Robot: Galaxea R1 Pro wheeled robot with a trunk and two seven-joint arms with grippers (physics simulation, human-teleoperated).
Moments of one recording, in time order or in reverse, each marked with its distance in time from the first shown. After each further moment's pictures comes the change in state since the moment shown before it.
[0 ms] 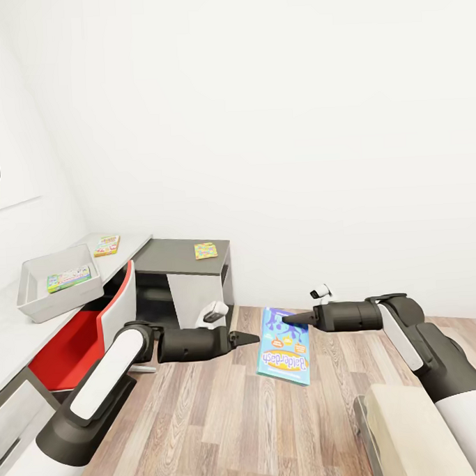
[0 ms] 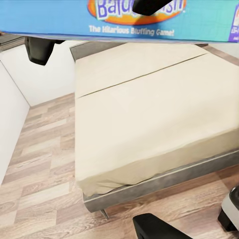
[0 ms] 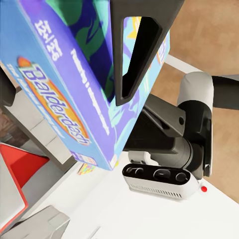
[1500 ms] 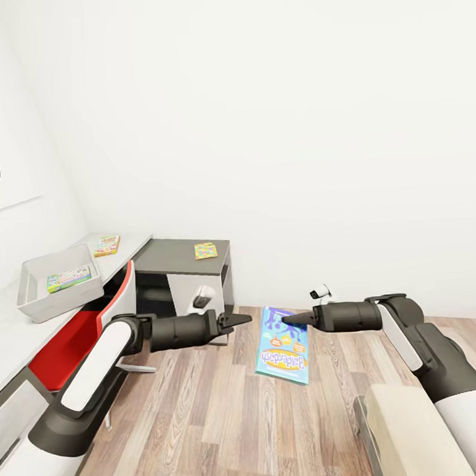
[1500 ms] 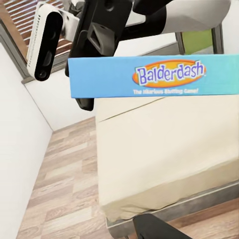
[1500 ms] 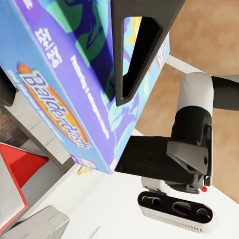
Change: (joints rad) left arm -0.009 -0.001 0.088 -0.002 0.005 -0.004 -0.110; right arm 0.001 0.003 -0.001 0.000 0.002 -0.001 0.000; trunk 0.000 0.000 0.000
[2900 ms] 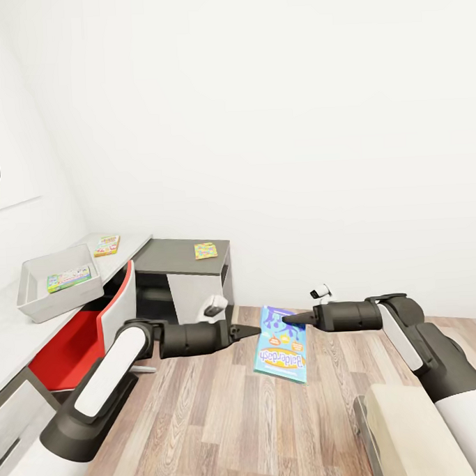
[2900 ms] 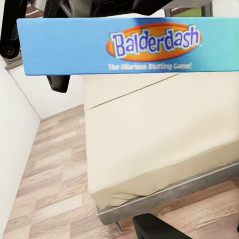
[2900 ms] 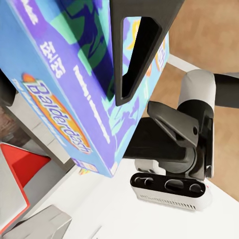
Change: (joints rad) left arm 0.006 -0.022 -0.062 0.015 -0.084 -0.006 -0.002; right arm -0.001 -0.001 -0.001 0.002 -0.001 0.000 -0.007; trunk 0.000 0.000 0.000
